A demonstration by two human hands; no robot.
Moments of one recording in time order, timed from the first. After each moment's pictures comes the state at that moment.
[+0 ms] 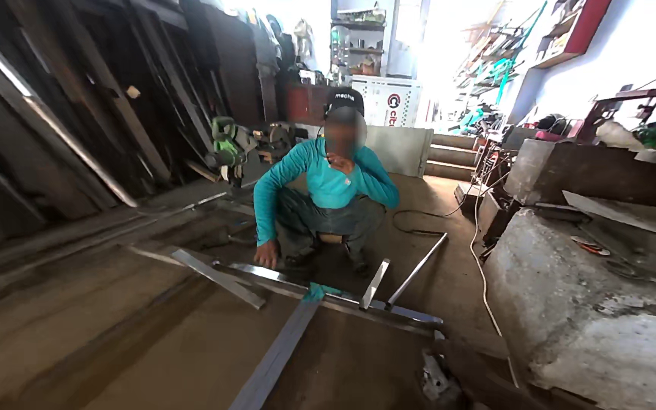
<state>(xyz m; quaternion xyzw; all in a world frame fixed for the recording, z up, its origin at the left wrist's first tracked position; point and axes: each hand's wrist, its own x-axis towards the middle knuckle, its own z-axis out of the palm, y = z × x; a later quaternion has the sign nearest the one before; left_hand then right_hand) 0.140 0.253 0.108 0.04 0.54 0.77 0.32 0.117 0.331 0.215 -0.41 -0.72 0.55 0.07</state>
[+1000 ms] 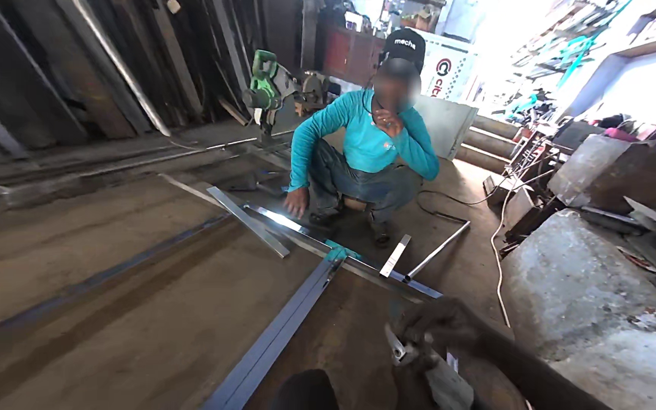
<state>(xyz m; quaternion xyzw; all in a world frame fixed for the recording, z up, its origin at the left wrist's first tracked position) 0.074 0.188 0.078 -0.12 0.27 0.89 0.34 0.048 0.303 0.200 0.24 -0.81 0.54 0.03</state>
